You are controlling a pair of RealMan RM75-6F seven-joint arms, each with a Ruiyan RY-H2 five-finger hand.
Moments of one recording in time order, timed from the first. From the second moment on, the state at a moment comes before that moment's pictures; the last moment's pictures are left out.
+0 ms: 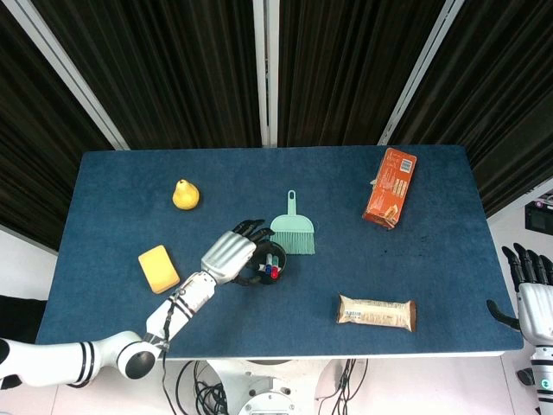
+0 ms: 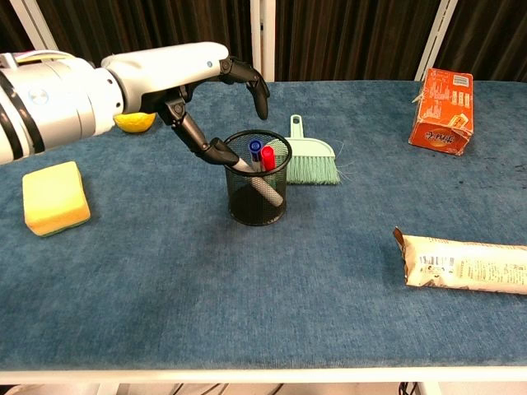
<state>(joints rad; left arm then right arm) -0.81 -1.54 -0.24 -1.70 1.17 0.89 0.33 0.04 -1.06 0.08 -1.66 -1.37 1.44 -0.09</state>
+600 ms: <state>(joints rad) -0.85 -1.57 -0.22 -1.66 1.13 0.92 0.36 0.05 -1.06 0.09 -1.65 -1.34 1.41 -0.08</state>
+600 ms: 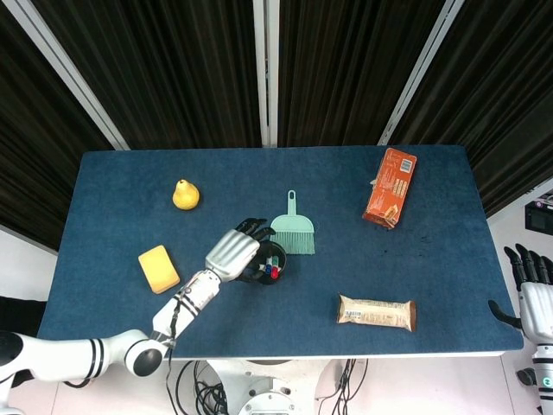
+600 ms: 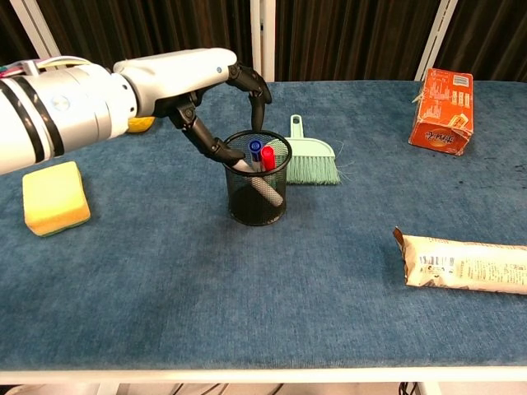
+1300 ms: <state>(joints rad) -0.89 -1.57 -0.20 -1.67 1.10 0.91 0.34 0.05 -1.07 0.10 -1.66 -1.31 1.41 -0.09</state>
